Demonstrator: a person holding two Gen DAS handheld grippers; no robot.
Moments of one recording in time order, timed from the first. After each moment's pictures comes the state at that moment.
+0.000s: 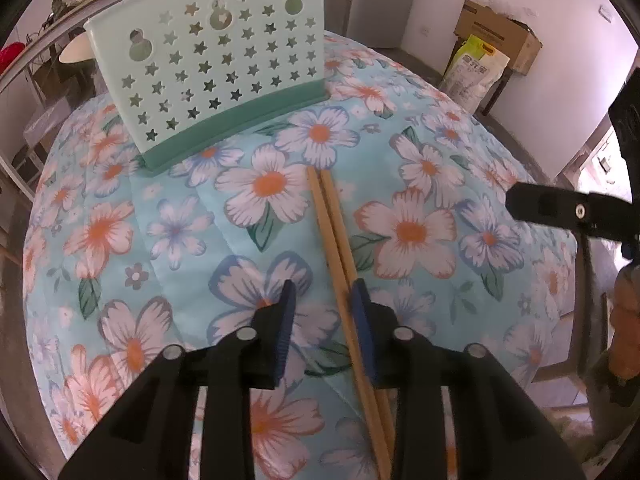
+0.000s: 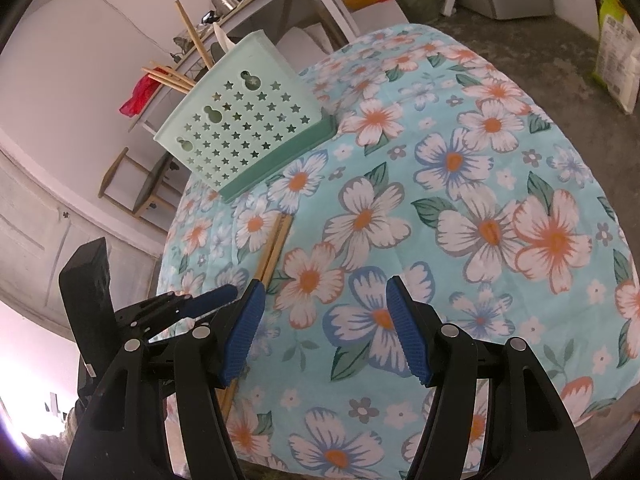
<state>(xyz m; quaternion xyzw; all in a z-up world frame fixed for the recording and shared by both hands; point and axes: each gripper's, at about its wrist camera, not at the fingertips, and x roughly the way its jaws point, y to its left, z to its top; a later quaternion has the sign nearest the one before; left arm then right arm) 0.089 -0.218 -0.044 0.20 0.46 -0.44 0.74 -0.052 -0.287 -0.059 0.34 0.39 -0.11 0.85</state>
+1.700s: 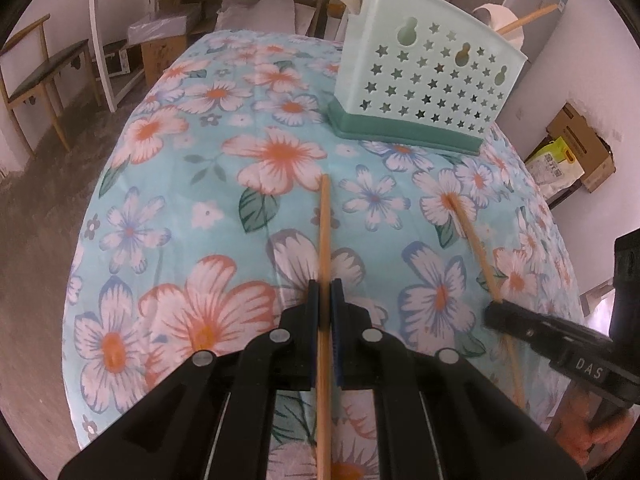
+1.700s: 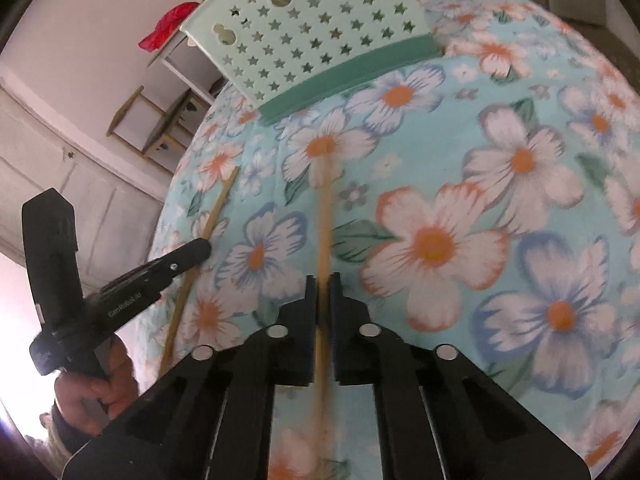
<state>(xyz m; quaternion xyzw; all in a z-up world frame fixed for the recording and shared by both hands) 0.146 -0.120 -0.055 0.04 0.51 -0.30 0.81 0.014 -0.224 -0.096 0.27 0.45 -0.05 0.85</state>
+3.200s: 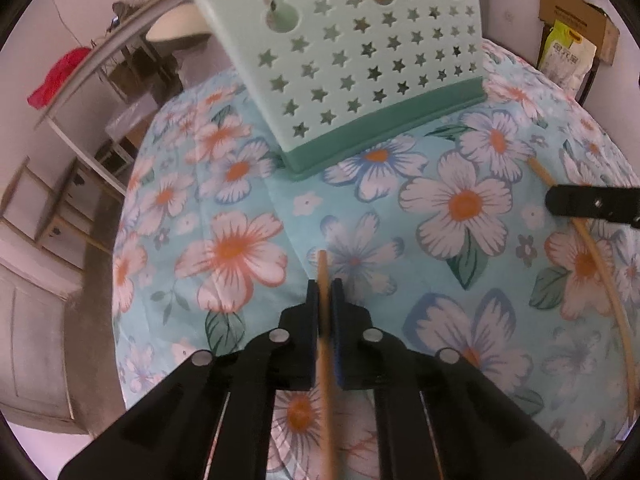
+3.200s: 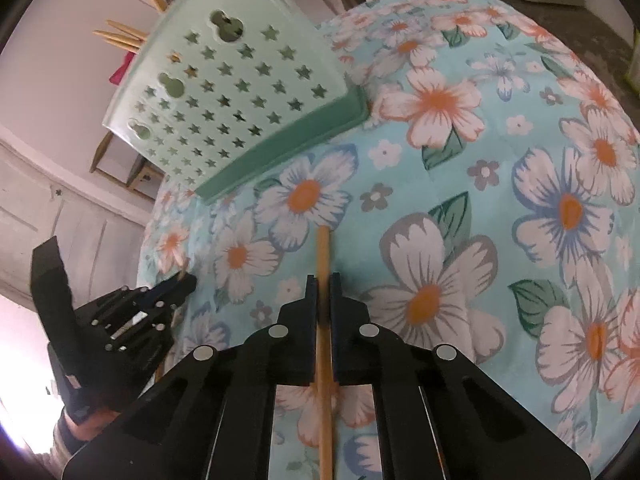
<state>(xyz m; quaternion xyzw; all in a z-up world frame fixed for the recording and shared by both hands) 0.156 -0.204 -0.059 0.29 0.43 -0.28 0.81 0.037 -0.299 -0.092 0.33 0.44 -0.07 0.84</state>
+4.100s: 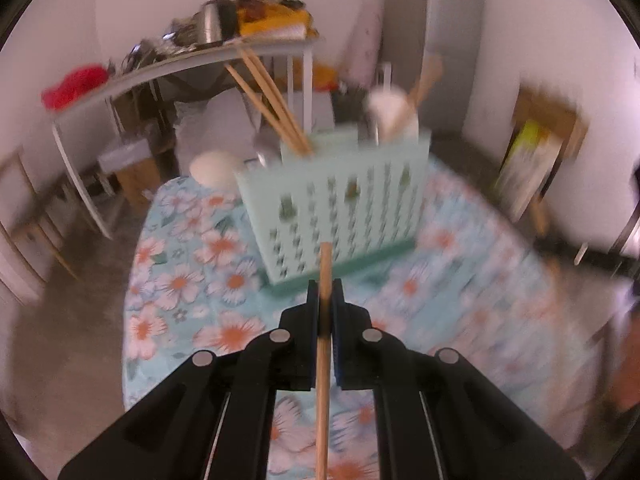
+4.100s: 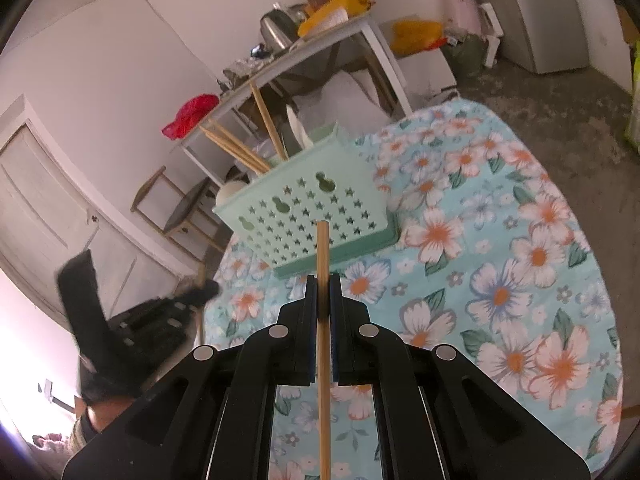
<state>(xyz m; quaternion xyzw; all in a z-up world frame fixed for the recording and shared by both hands) 0.143 -0.187 0.062 0.11 0.36 -0.36 0.85 -0.021 -0.307 0.016 0.30 0.30 -0.07 0.90</state>
